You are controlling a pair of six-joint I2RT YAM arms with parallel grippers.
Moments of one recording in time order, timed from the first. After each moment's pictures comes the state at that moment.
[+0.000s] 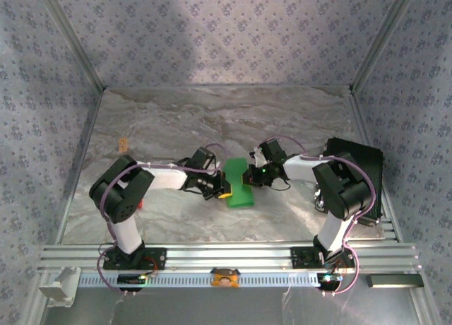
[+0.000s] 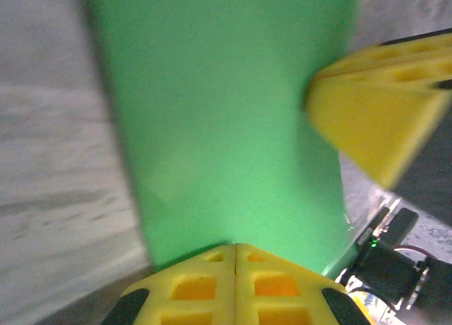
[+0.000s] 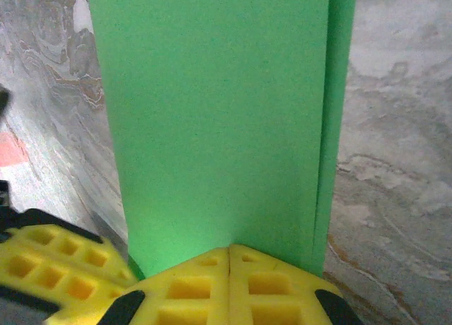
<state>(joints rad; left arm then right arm) -0.71 1.78 0.80 -0.02 0.63 -0.96 0.48 1.74 0.80 -0.14 -0.56 0.53</state>
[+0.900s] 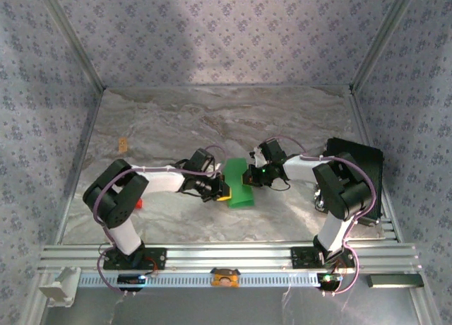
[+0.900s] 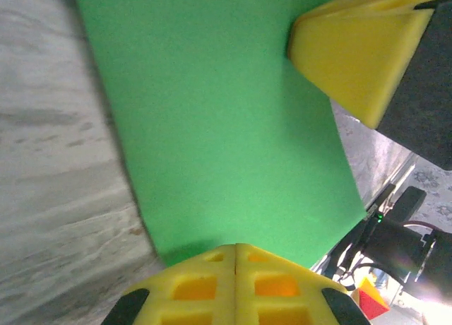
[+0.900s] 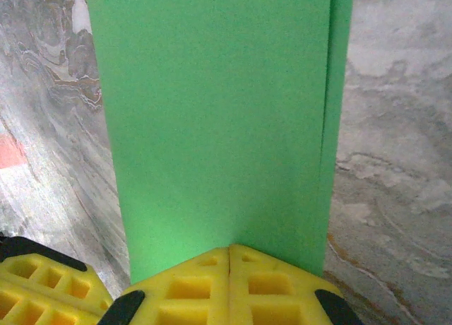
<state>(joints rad) -0.73 1.72 0.78 -0.06 0.64 -0.92 0.49 1.74 0.80 -0.14 -0.55 0.53</state>
